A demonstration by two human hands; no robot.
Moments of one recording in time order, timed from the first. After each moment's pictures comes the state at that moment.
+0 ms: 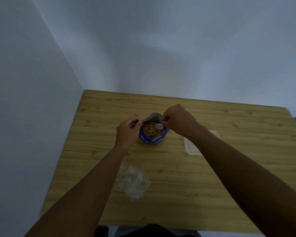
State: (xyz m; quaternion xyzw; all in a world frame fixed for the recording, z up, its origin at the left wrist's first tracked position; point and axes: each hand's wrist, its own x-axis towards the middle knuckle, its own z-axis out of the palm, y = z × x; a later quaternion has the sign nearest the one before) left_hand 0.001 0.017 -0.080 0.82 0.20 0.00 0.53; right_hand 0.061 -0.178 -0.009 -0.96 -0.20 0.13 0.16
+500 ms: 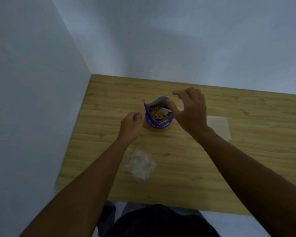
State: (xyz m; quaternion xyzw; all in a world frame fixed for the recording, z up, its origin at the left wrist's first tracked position) left_hand -0.033 0.031 -0.099 0.82 0.23 -0.07 0.52; right_hand 0.015 -0.183 -0.039 -0.93 -0.17 -0.24 0.21
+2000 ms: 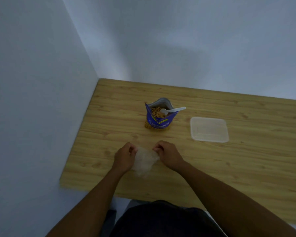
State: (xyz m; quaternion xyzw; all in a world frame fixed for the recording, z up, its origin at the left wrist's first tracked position) left_hand -0.148 0.041 -0.153 0.90 0.19 -0.11 0.38; right_hand -0.098 -0.162 -0.143 -0.89 -0.14 0.18 0.40
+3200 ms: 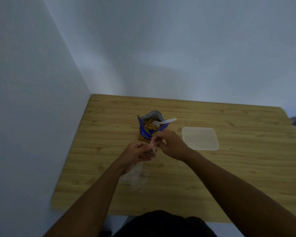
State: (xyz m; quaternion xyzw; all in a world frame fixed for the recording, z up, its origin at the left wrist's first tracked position) left_hand -0.098 0.005 -0.075 0.57 0.13 -0.26 0.77; right_hand -0.044 -0.182 -0.043 -0.88 -0.28 0.09 0.38
